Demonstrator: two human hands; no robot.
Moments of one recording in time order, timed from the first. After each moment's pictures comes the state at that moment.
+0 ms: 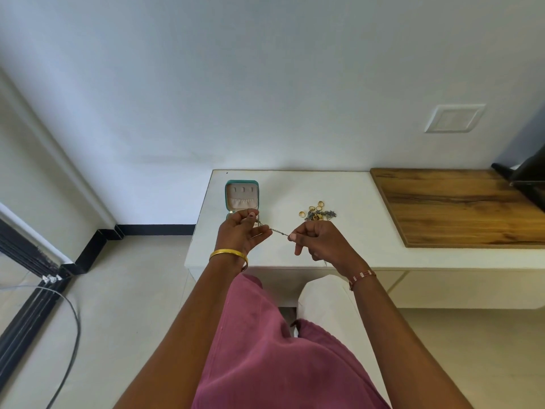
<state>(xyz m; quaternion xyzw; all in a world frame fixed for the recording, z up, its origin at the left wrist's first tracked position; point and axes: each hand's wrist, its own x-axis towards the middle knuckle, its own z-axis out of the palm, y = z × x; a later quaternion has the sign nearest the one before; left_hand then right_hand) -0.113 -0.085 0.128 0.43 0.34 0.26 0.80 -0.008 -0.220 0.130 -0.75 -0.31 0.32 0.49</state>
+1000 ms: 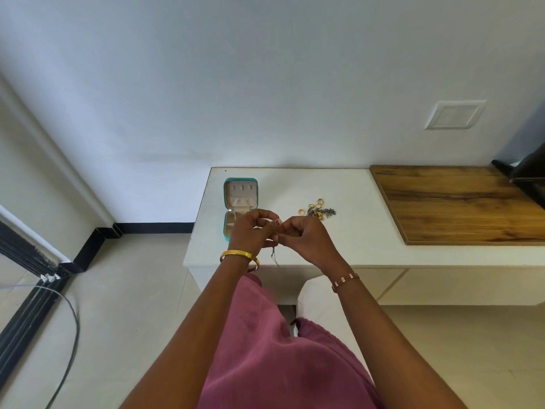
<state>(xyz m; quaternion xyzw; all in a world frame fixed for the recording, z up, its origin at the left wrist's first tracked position) -0.106 -0.097 0.131 0.70 0.30 0.21 0.62 -0.023 -0.193 0.123 -0.77 -0.33 0.22 0.49</state>
